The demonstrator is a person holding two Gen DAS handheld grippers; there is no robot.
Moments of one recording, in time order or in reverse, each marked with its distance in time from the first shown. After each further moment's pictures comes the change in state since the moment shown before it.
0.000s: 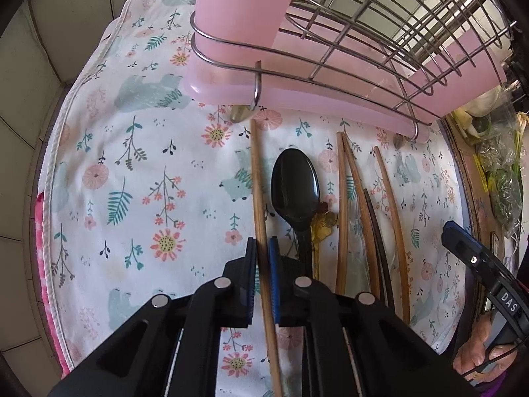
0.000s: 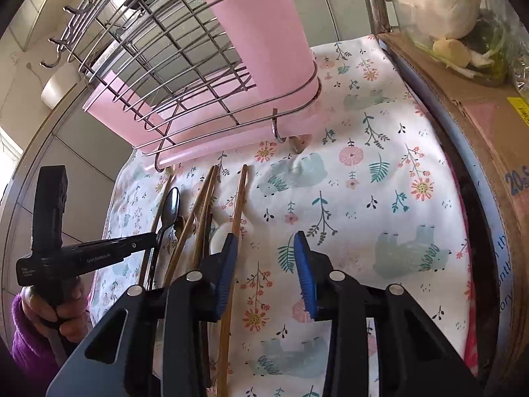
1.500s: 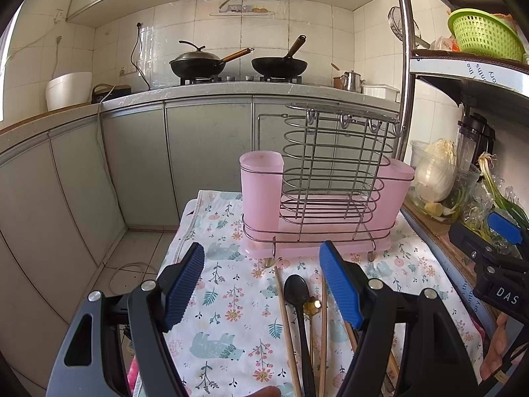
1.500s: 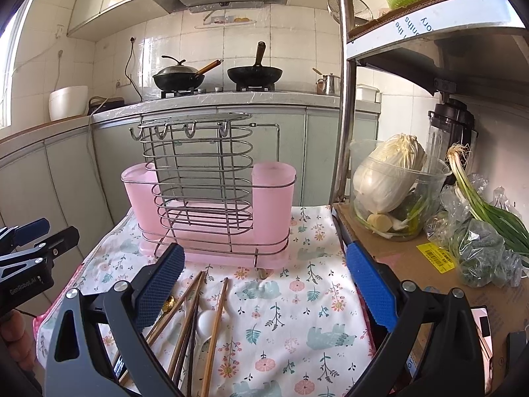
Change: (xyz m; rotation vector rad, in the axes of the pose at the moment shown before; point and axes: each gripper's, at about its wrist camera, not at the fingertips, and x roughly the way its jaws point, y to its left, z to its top) left arm -0.160 -0.046 -0.098 0.116 -0.808 0.239; right arm -0.111 0.067 -0.029 -0.289 -0.629 -0.295
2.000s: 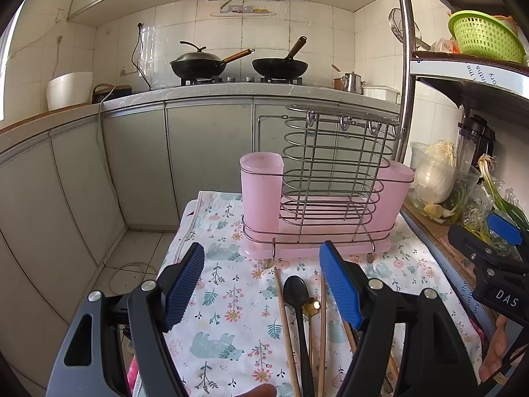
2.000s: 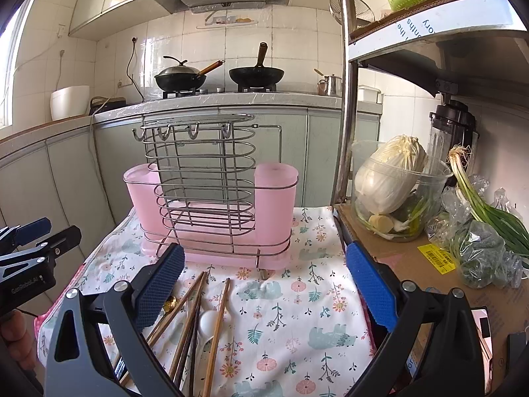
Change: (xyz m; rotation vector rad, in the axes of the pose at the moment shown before) left arm 0.001 0.001 0.000 -0.005 -0.006 -0.001; right arm -0.001 0.001 0.000 -0.003 -0.005 0.005
